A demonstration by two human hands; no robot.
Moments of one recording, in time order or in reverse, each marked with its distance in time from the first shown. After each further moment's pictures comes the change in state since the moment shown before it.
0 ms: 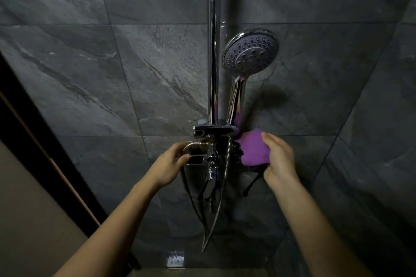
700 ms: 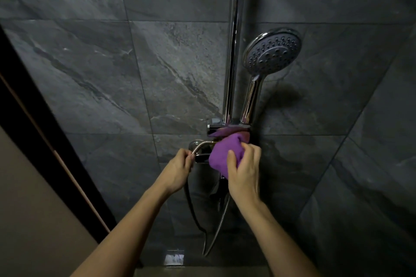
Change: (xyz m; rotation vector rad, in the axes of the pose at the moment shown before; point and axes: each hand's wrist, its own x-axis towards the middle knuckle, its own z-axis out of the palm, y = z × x) left_hand -0.011 -0.017 0.005 -0.050 0.028 -0.077; right_hand -0.053 0.086 0.034 -0.879 -0.063 -0.771
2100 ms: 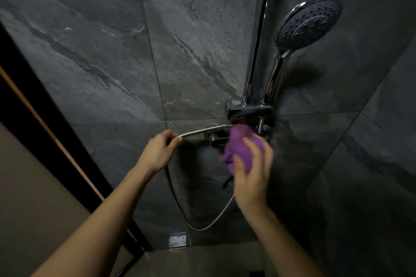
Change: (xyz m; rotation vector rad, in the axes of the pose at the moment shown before) left_hand 0.013 -0.052 -0.082 0.136 0.045 0.042; right_hand -0.063 -0.039 0.023 0.120 0.176 -0.142
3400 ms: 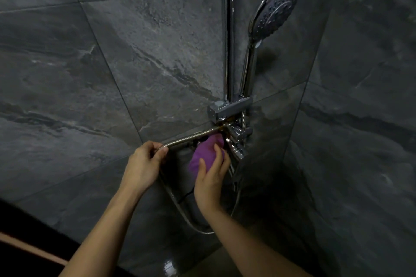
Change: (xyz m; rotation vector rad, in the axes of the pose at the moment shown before) left_hand 0.054 -0.013 -0.019 -0.112 -0.151 0.165; right_hand -0.036 0.021 0.146 -0.152 0.222 0.502
